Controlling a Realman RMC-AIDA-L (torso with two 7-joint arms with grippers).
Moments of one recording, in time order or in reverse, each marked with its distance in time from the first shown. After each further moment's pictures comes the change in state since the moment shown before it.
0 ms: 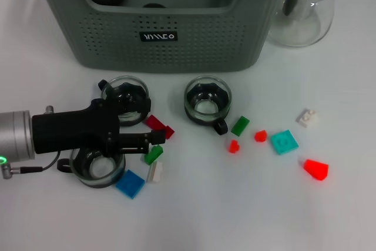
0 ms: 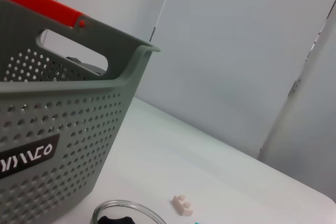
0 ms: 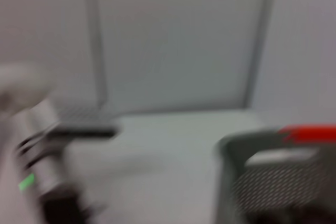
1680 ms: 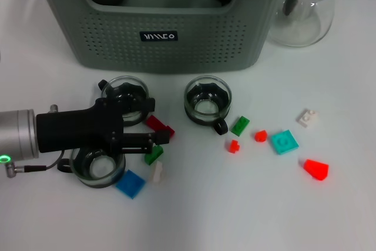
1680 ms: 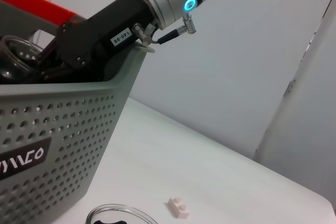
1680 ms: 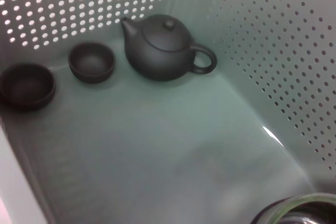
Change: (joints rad) left arm -0.009 -0.004 0.006 -0.004 -0.002 0.000 0.001; right arm 0.465 0.055 -0.063 0.978 -0.642 0.784 0.206
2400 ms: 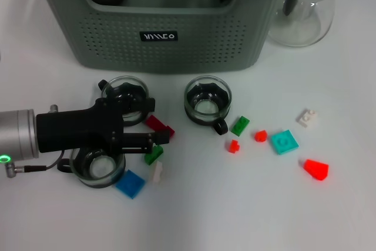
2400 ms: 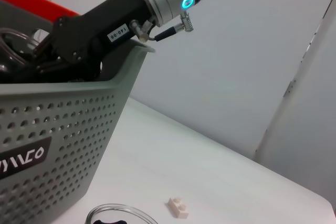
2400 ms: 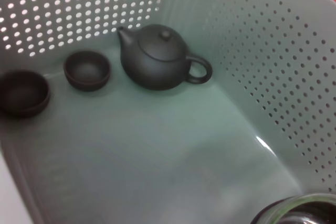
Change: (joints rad) left arm 0.000 0.000 0.000 0.000 0.000 0.000 -0.004; right arm 0.005 0.002 0.014 0.011 0.000 0.026 -0.027
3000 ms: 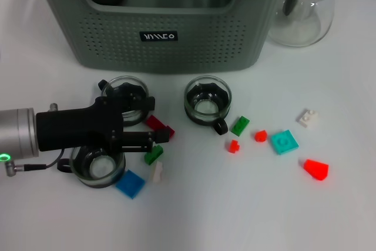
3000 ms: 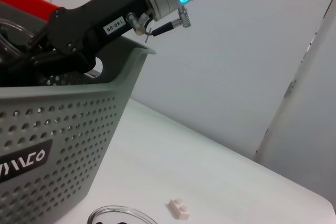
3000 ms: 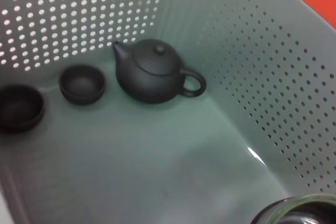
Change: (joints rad) left arm -0.003 0.001 -0.002 0.002 0.000 0.000 0.000; right arm 0.009 0.000 0.019 -0.002 0.000 0.020 -0.015
